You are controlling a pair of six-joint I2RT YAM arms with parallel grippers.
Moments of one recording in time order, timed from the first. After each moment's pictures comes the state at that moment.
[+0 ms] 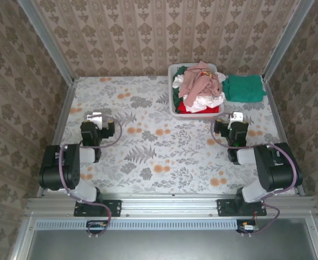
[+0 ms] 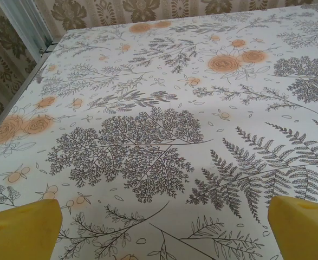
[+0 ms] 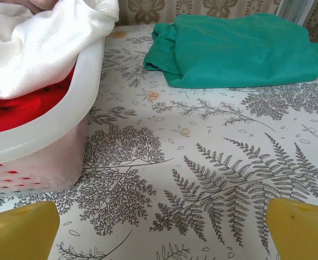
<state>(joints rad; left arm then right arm) -0.02 1.55 0.40 0.78 0.00 0.10 0.05 1.53 0.37 0.78 0.24 0.07</state>
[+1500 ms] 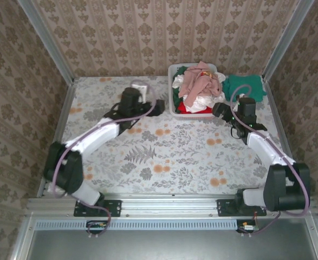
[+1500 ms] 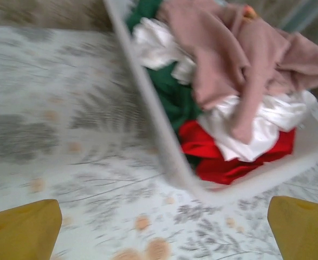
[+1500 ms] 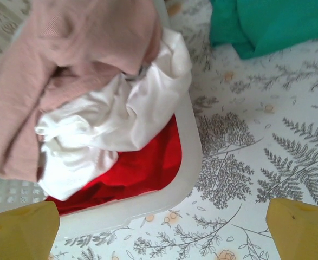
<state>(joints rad) -0.59 1.63 1.20 -0.09 0.14 -0.39 -0.01 1.35 0.82 -0.11 -0.11 0.47</state>
